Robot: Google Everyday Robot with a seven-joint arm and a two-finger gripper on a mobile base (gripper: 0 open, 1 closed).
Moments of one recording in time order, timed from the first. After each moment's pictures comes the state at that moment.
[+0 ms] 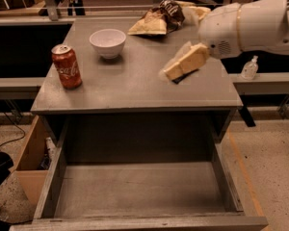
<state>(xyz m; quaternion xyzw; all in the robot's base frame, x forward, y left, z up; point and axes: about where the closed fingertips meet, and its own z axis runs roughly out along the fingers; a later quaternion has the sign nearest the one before) 0.563 -0.064 0.999 -0.54 0.64 0.19 0.51</state>
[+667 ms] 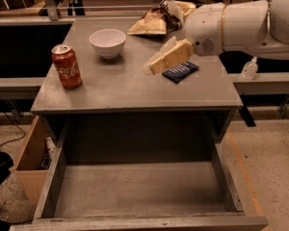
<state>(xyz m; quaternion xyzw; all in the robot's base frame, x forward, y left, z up) 0.571 -0.028 1.013 -0.53 0.60 0.23 0.55</state>
